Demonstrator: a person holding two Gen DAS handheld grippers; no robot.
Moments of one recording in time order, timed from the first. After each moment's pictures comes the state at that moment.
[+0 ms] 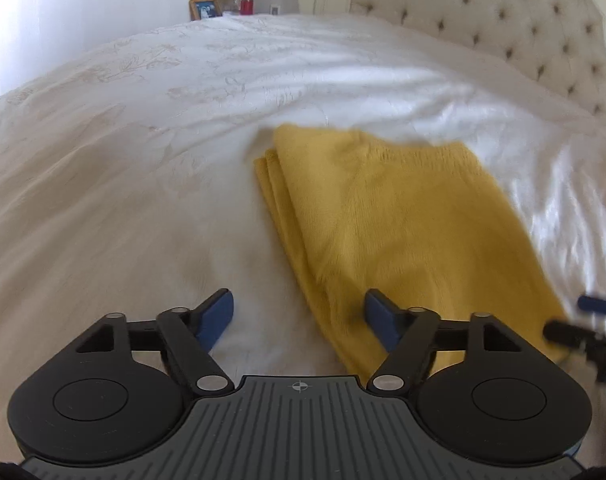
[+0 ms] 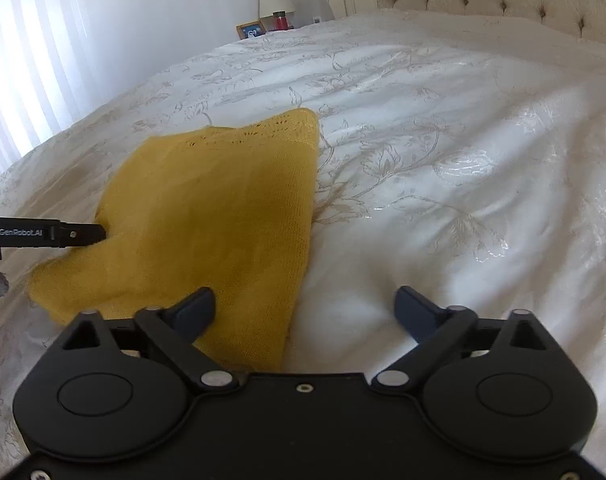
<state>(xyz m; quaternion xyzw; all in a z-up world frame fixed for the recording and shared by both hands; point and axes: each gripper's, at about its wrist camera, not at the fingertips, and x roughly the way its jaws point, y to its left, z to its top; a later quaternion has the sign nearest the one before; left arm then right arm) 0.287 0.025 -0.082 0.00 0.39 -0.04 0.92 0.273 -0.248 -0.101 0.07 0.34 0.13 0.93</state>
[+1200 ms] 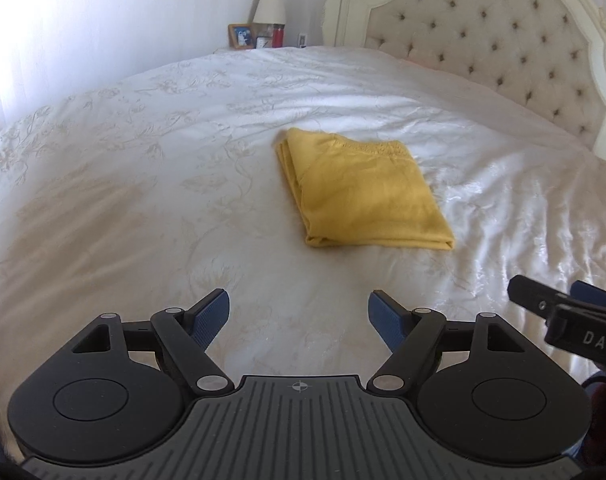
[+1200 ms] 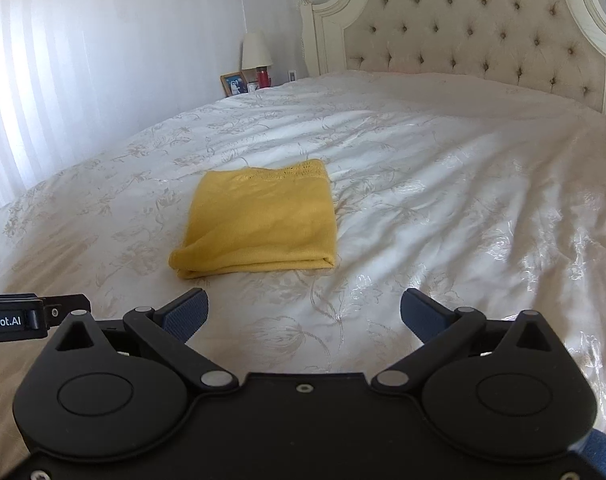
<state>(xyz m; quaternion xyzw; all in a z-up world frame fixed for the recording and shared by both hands) 0.083 0.000 -0.003 -0.04 0.36 0.01 0.93 0.085 -0.218 -0.014 0.07 0.28 0.06 0.96</state>
